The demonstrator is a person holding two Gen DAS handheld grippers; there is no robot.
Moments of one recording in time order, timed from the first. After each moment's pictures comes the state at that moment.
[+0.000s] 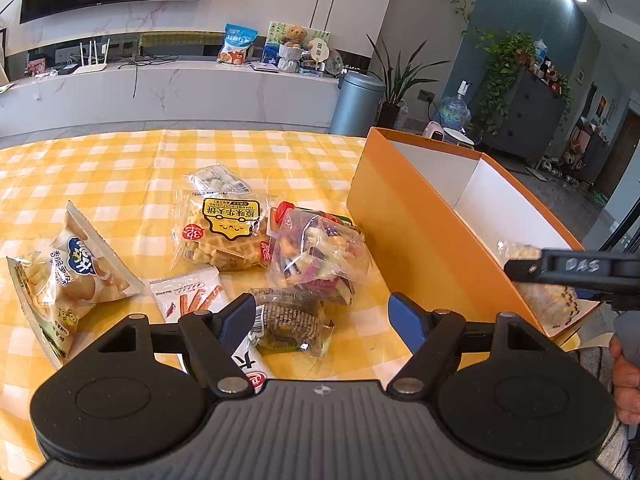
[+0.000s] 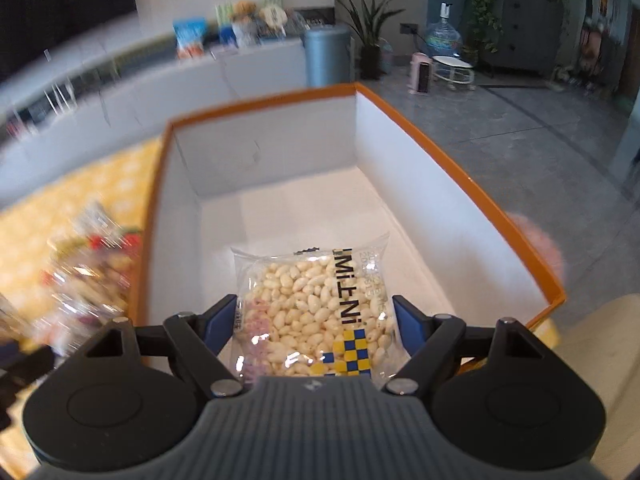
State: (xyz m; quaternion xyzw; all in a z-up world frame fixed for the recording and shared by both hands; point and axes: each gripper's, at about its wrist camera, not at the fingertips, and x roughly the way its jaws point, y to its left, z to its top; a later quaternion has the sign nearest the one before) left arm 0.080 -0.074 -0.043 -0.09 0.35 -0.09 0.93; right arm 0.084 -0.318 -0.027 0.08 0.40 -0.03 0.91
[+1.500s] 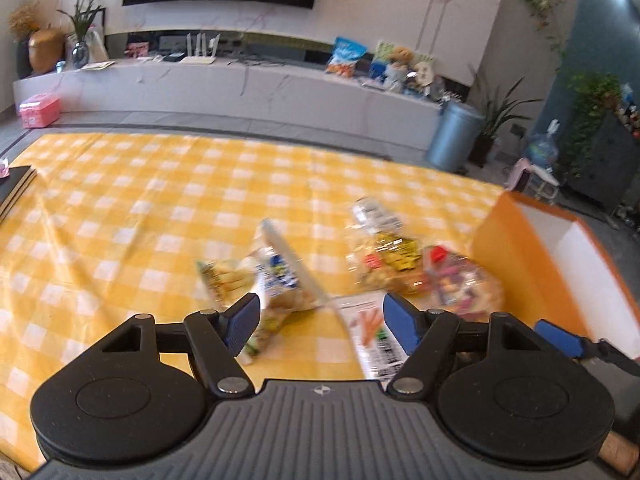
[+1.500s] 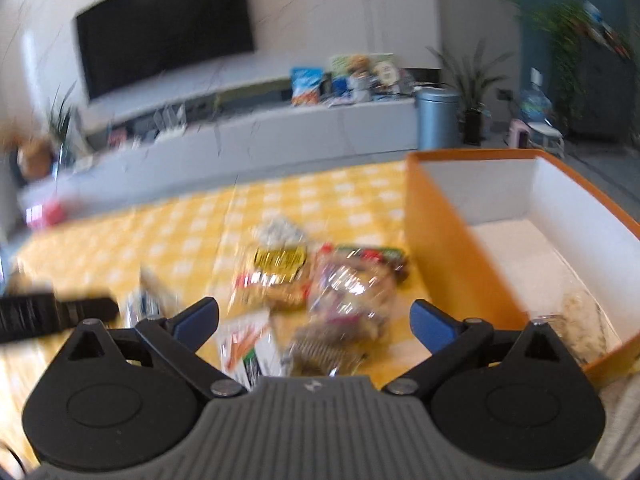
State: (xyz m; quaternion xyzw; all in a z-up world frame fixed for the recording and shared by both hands) left arm 0.060 0.038 -0.011 -0.12 0.35 0.05 0.93; right arm 0.060 -0.129 -0.032 0.00 0.32 0.09 0.94
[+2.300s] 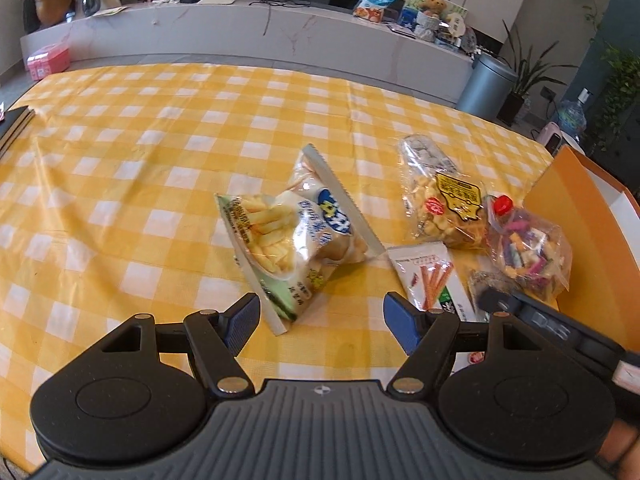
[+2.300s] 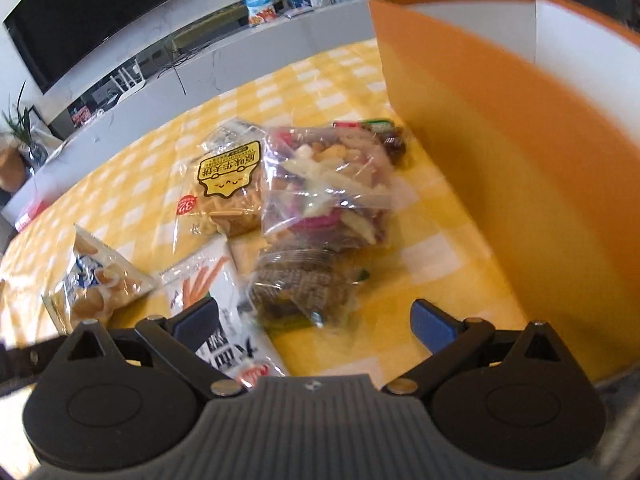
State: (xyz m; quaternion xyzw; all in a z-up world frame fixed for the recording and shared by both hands) left arm 0.077 0.061 -0.055 -0.13 0.43 0.06 0.89; right arm 0.116 -0.156 -0.100 0.13 0.43 0.04 0.89
